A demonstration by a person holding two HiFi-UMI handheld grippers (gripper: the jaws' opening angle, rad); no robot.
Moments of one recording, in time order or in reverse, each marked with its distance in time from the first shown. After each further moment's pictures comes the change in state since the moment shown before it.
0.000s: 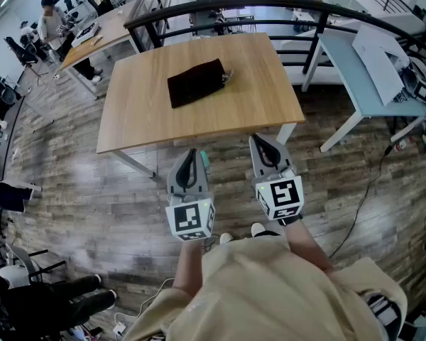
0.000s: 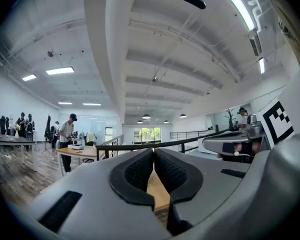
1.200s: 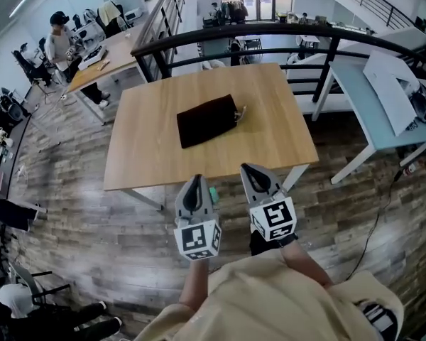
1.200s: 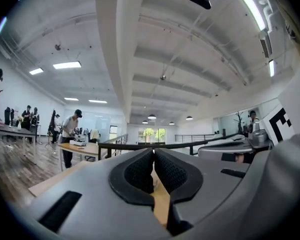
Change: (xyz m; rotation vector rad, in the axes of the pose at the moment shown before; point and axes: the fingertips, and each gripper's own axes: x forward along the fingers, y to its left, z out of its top) left arm 0.107 0.069 -0.032 -0.061 0.003 0.065; right arm 0.138 0.008 -0.036 0.061 0.029 0.125
